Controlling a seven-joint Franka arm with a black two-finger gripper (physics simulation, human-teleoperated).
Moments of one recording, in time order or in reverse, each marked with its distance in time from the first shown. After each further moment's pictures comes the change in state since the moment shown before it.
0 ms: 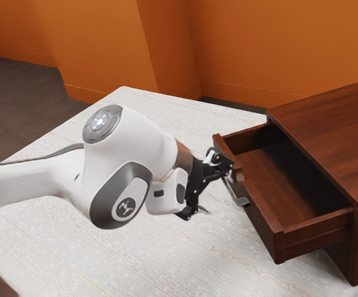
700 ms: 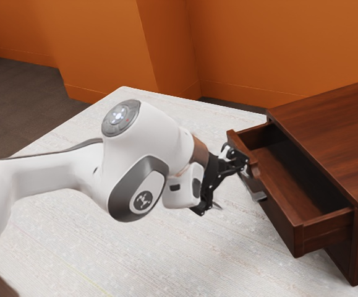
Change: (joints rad) arm -0.037 0.092 0.014 0.095 0.010 0.001 0.001
